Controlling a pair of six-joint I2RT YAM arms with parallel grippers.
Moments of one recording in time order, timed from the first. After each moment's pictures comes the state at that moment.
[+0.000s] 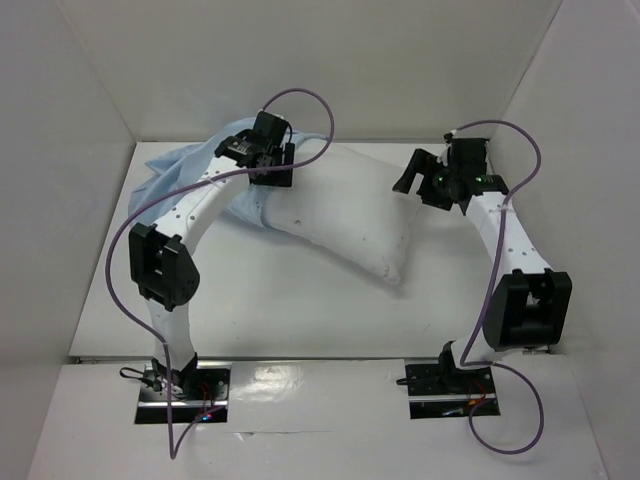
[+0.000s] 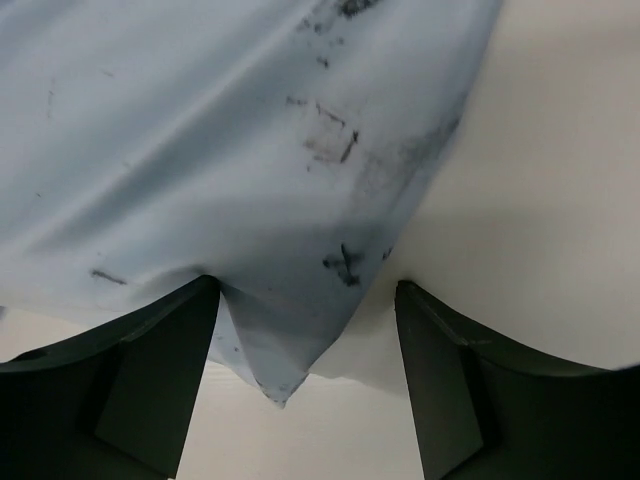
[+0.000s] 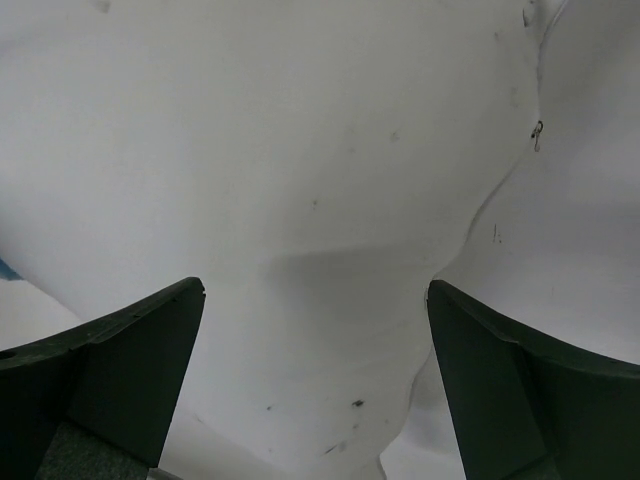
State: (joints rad) left arm -0.44 1.93 1.92 -0.87 -0.30 -0.29; right arm 0.02 1.49 1.30 -0.53 -0.28 0.42
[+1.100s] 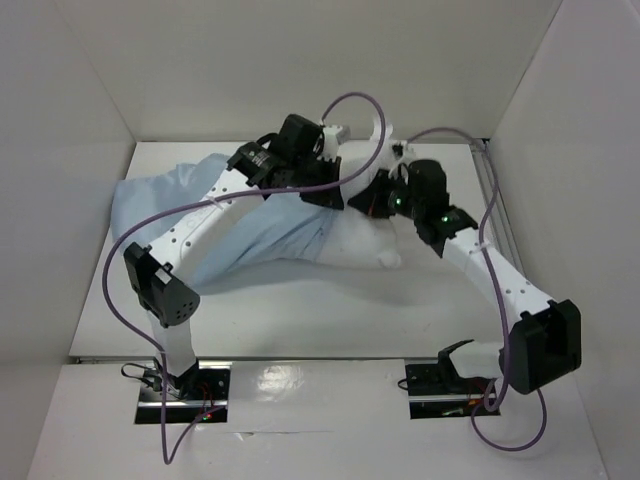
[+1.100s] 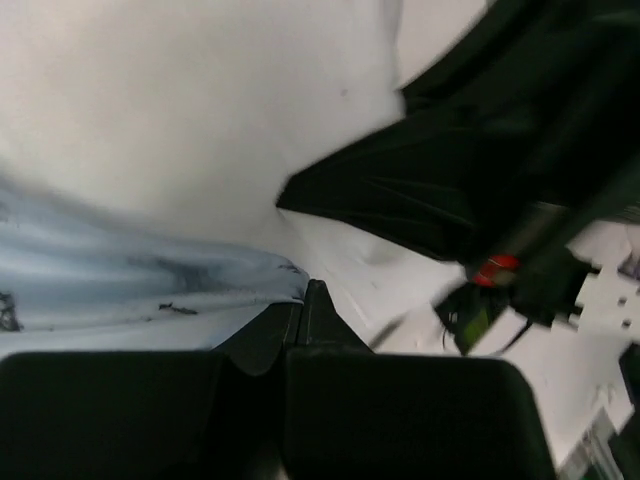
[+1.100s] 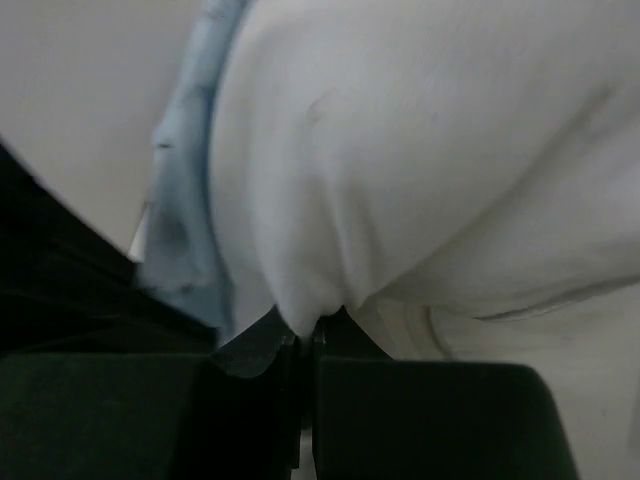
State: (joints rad) left arm -0.66 1.87 2.11 -0.93 0.28 -0.35; right arm 0.35 1.33 1.16 -0.17 -0.38 0.55
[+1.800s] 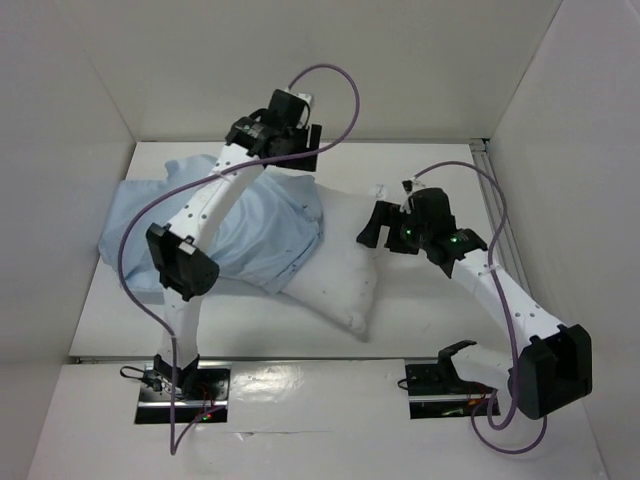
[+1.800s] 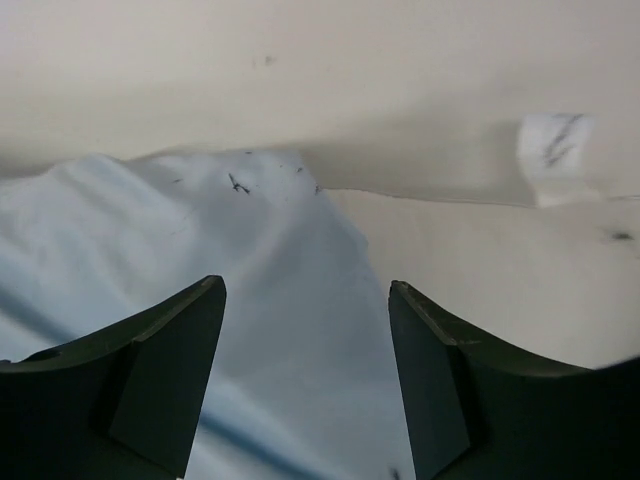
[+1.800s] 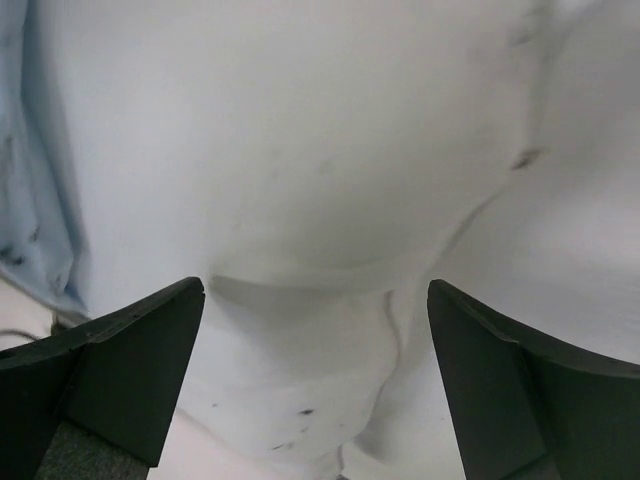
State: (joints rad) left arm -0.51 2.05 2.33 -1.02 -0.13 -0.27; right arm 0.36 1.15 0.87 -0.40 -0.24 0.52
